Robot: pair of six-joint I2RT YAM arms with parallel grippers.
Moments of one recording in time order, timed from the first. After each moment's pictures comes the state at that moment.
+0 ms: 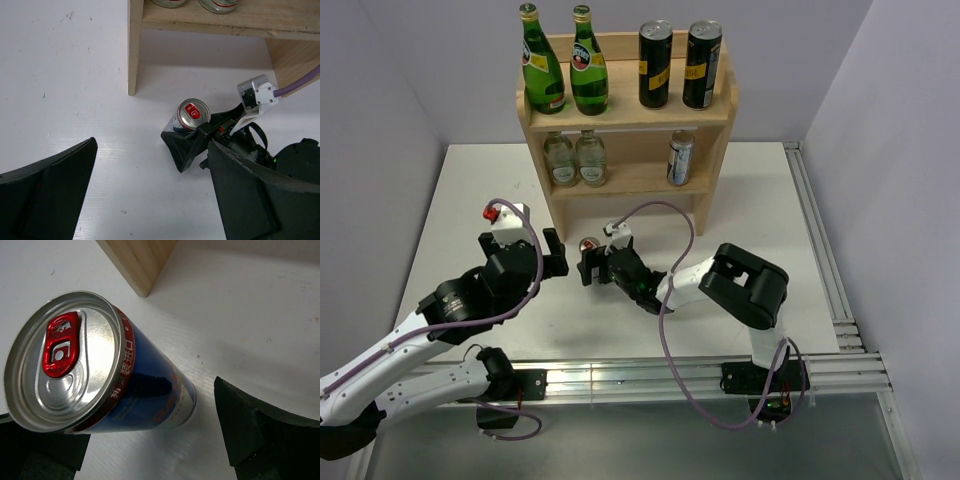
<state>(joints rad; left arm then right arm) -0.96 0.76 0.96 -0.73 -0.79 -0.60 1.02 1.91 0.86 0.69 0.36 0.48</state>
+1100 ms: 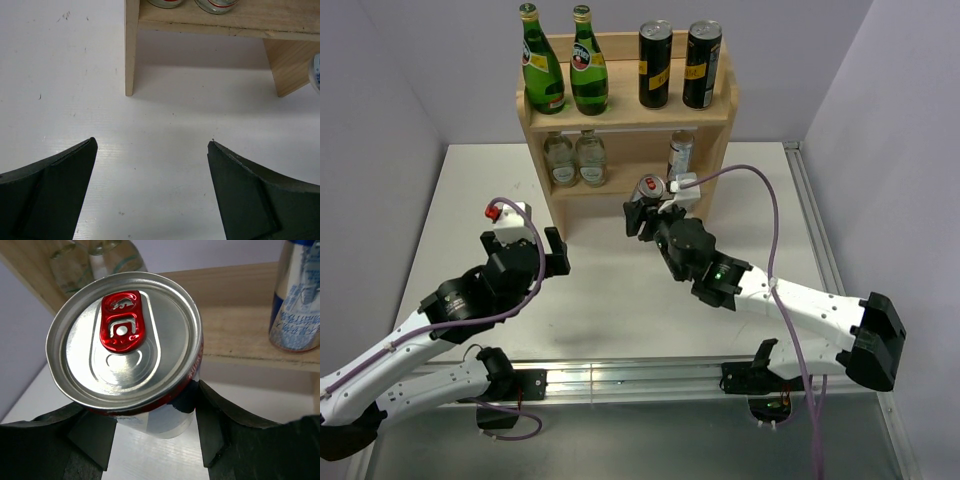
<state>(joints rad) -0.95 0.76 0.95 -0.70 -0.77 -0.59 1.00 1.20 0.90 0.28 0.64 0.32</state>
